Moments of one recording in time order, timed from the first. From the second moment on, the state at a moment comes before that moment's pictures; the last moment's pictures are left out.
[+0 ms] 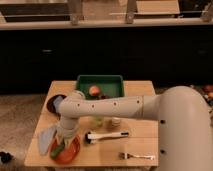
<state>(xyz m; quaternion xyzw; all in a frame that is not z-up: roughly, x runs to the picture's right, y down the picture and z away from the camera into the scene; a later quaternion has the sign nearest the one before) -0.208 0.273 0.704 -0.32 -0.39 -0.42 0.75</state>
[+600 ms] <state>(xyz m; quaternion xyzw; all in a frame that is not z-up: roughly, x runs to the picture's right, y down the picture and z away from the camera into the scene) -0.205 0.271 0.702 -0.33 -0.41 -0.42 0.74</state>
